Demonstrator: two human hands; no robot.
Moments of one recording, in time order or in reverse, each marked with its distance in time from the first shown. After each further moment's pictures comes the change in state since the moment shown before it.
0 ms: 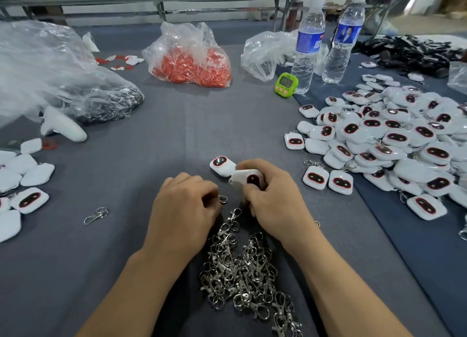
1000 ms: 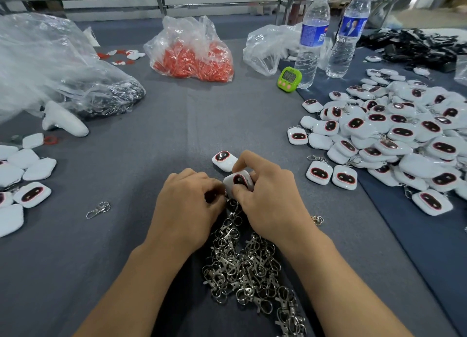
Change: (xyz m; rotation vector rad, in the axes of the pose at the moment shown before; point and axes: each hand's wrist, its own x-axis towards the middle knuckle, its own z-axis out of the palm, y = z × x) left_hand 0.000 -0.003 -0.003 -0.062 -0.035 0.043; right_hand -0.007 -0.015 0.005 -0.252 -0.021 -0.153
